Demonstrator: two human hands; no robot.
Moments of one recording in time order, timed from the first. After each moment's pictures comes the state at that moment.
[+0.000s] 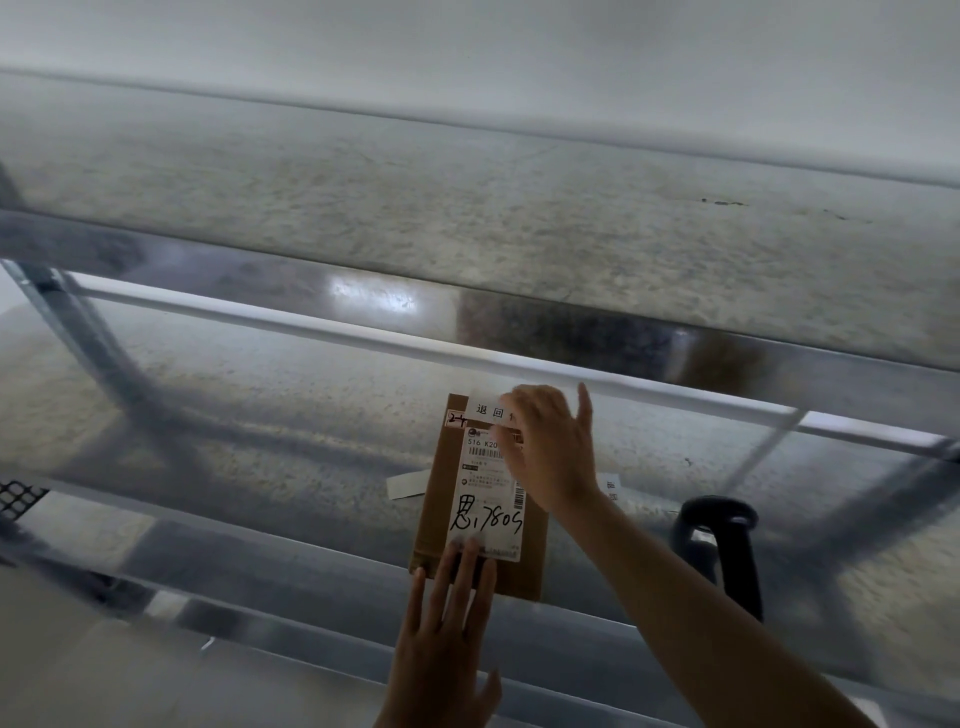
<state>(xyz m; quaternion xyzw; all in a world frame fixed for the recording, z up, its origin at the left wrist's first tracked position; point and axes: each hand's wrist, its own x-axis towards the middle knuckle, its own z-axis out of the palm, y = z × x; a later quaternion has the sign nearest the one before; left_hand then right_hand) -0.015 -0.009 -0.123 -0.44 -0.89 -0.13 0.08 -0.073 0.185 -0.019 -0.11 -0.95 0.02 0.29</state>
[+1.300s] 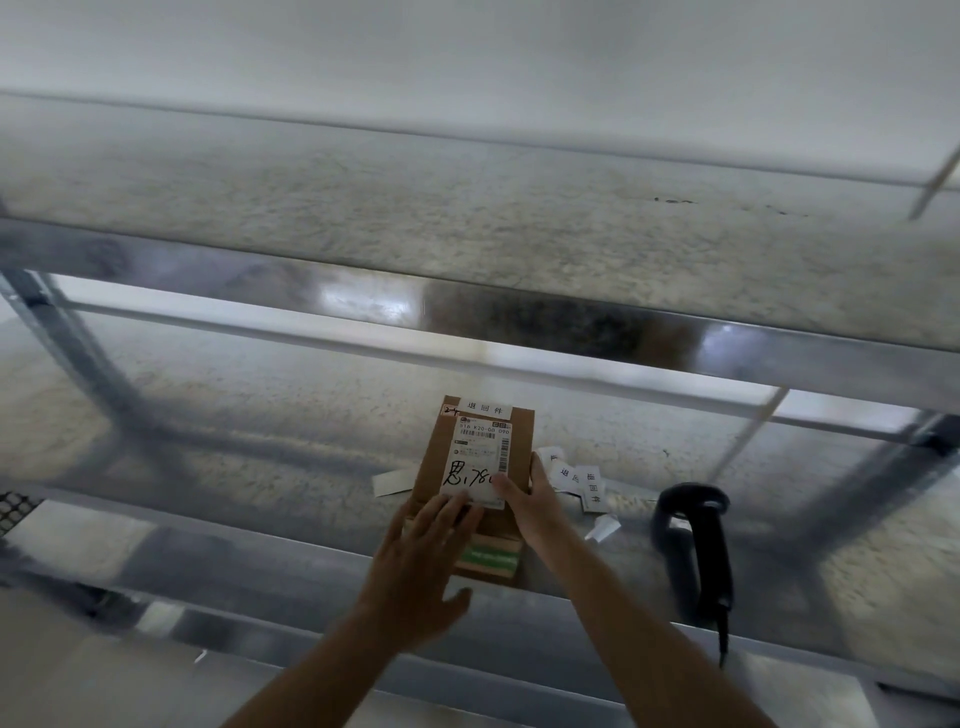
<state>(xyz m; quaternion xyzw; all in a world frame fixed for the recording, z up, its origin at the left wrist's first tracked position) -0.059 -0.001 -0.077 -0.50 -0.86 -0.07 0.06 -0.032 0.175 -0.069 -0.27 -0.66 0.70 0.09</state>
